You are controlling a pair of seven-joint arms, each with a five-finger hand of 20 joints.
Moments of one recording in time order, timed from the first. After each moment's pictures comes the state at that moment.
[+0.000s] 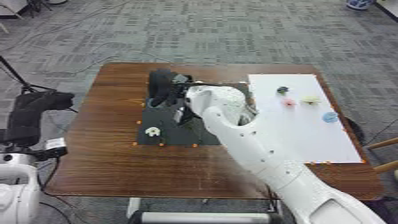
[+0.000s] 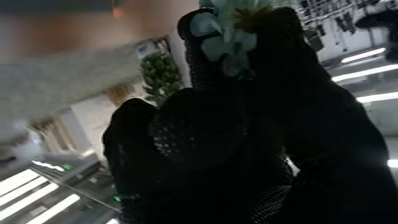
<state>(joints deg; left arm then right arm) 125.0 -40.6 -103.2 -113.4 62.1 26.9 13.0 -56.8 -83.7 48.1 -80.1 -133.2 -18.5 -2.2</state>
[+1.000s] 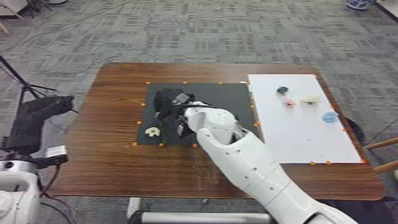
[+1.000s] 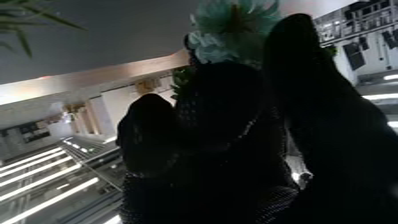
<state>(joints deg) 127.1 -42.7 -104.3 -111.7 63.3 24.5 13.0 -61.3 -86.2 48.0 -73.8 -143.9 -11.2 -1.0</state>
